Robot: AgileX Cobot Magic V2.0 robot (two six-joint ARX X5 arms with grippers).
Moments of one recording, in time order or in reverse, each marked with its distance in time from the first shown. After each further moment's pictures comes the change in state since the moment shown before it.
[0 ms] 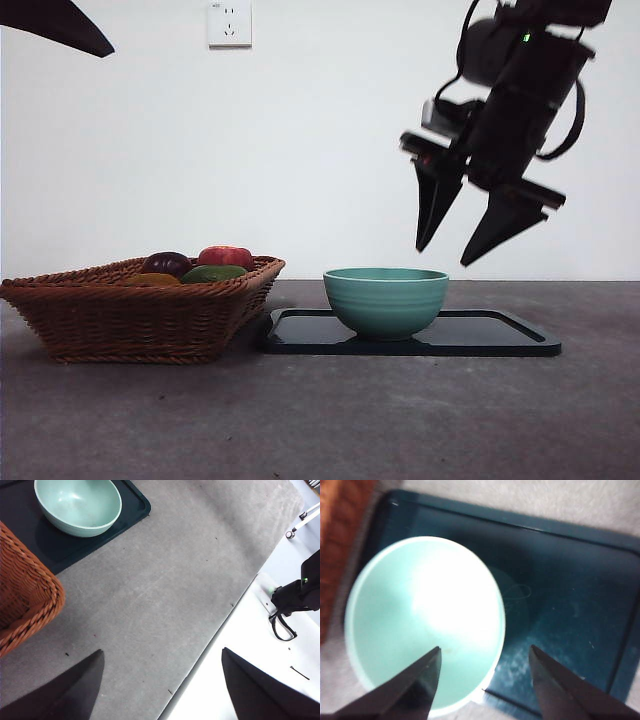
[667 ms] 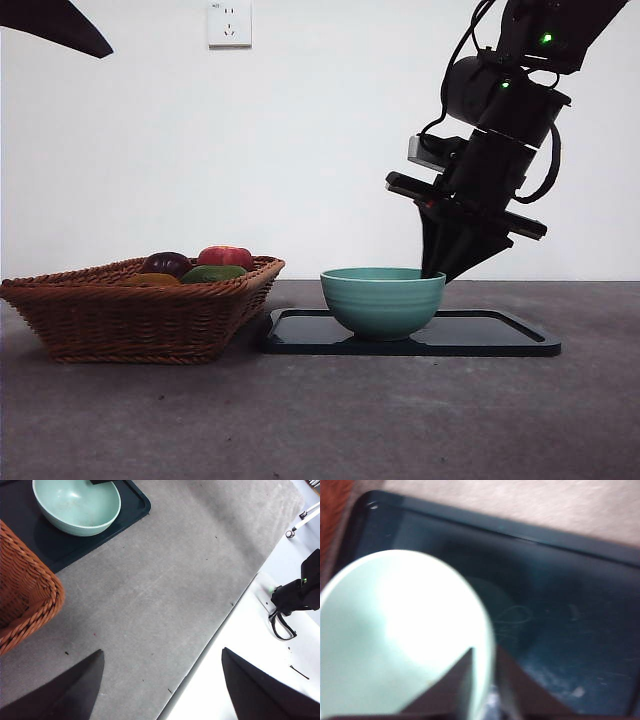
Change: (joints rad) left arm 0.000 0.000 0.000 -0.003 0.000 0.000; right arm 0.012 0.086 0.000 0.099 0.025 -0.002
